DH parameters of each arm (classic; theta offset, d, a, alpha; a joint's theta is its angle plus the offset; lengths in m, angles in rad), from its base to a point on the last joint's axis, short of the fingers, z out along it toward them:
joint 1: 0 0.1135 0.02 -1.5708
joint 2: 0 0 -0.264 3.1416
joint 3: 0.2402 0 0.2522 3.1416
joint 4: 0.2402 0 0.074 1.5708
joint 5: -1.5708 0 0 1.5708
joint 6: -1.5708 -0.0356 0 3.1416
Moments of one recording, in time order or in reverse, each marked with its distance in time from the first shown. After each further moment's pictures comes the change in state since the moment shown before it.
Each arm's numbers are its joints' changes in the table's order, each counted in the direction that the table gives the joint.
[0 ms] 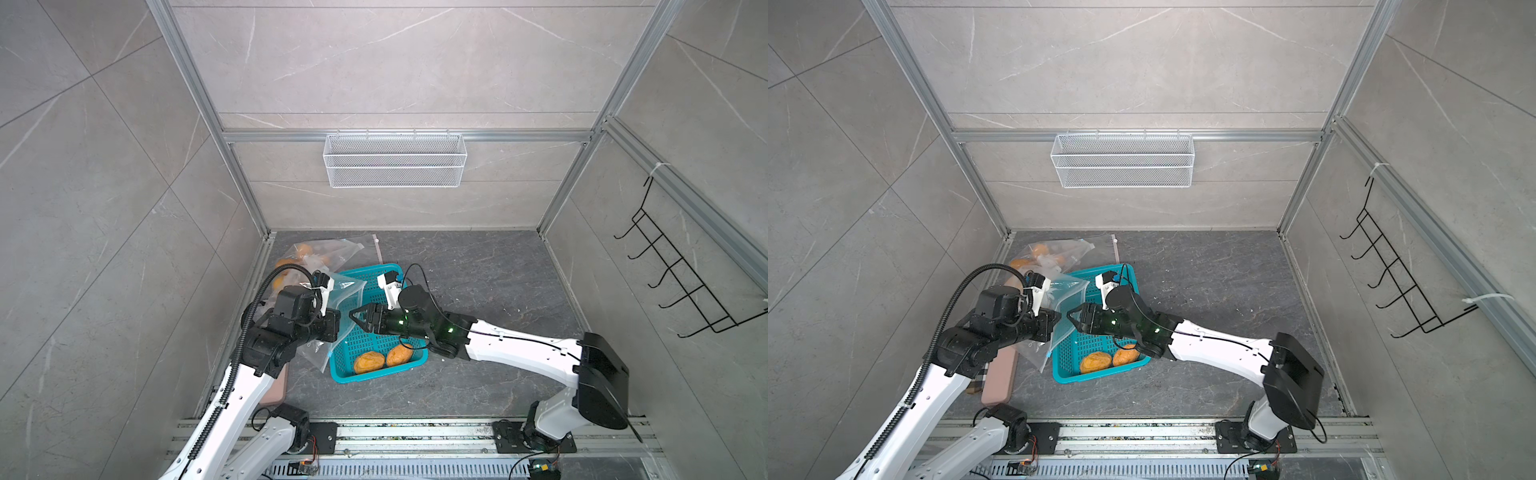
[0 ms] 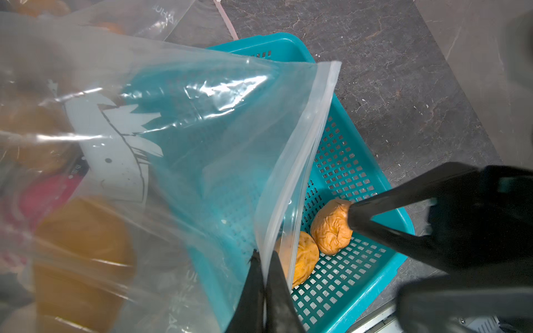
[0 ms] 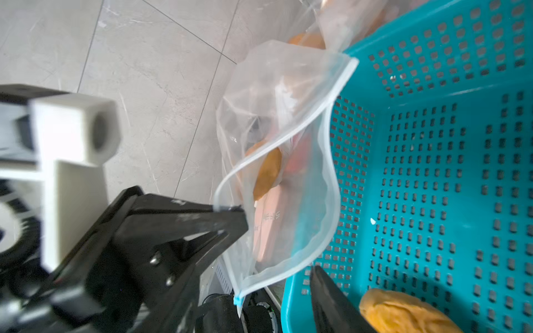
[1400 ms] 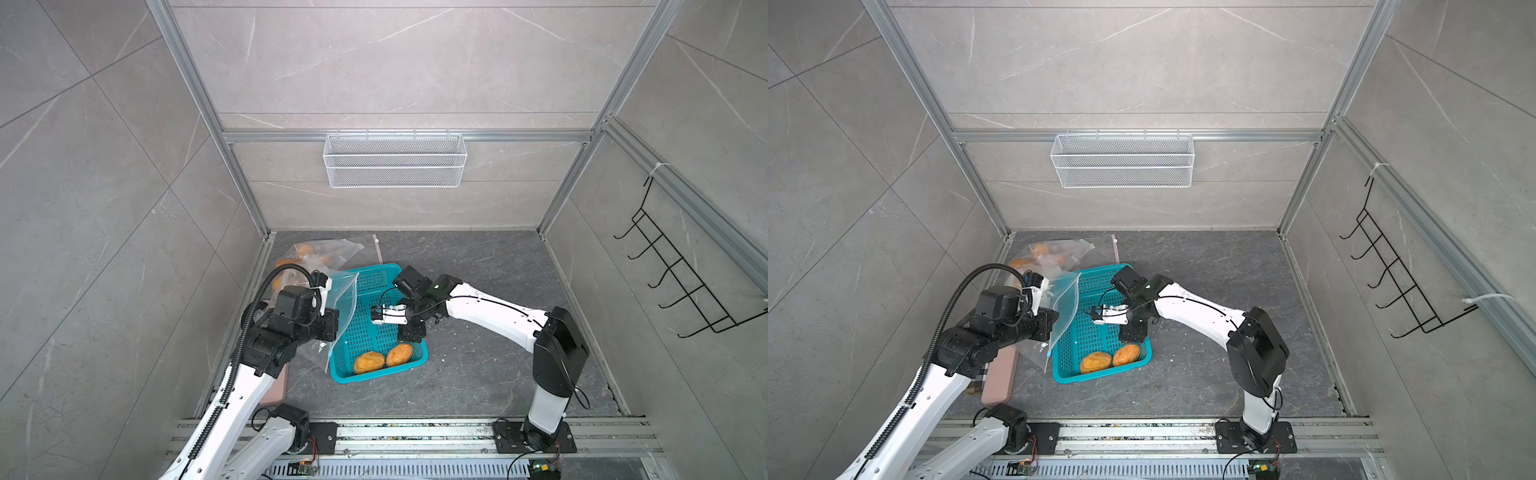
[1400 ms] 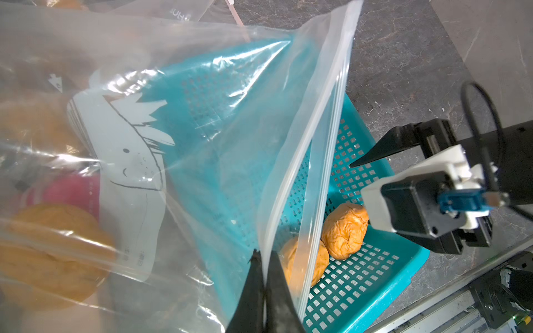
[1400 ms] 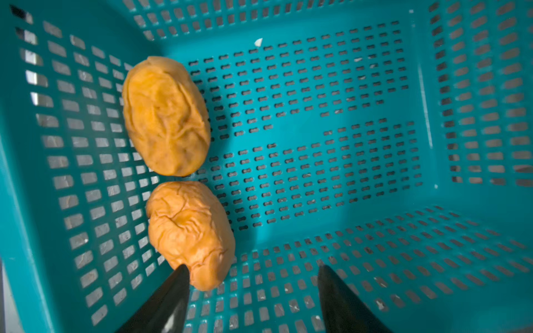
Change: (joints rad) left arm 0.002 0.001 0.000 0.000 0.036 0.000; right arm -0.199 0.322 0.361 0.916 0.117 1.666
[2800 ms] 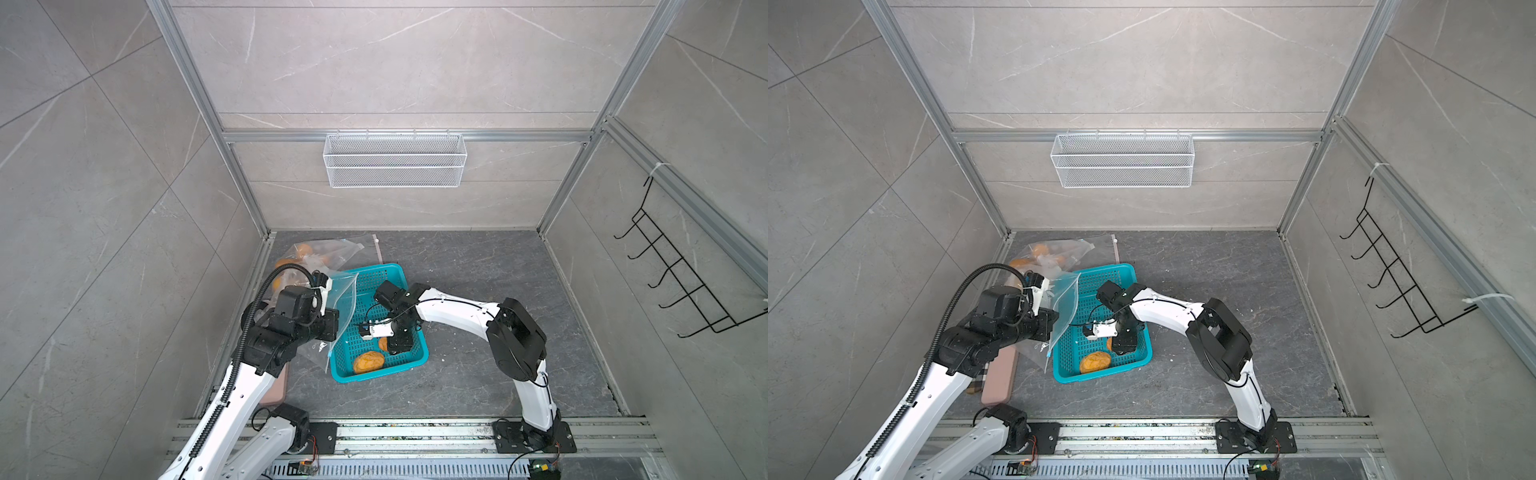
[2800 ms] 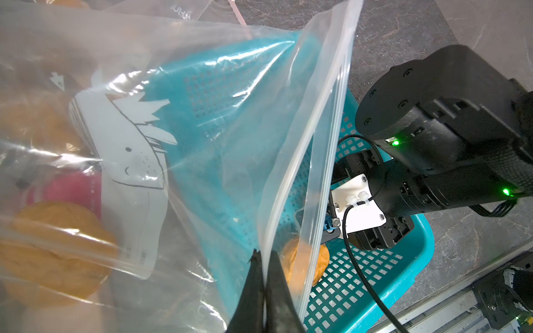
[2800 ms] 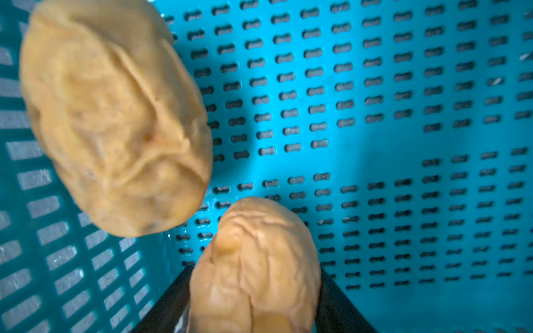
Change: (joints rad) left arm 0.000 0.005 -0.003 0.000 0.004 -0.001; right arm 0.047 0.229 0.082 -0.012 -0.021 -0.023
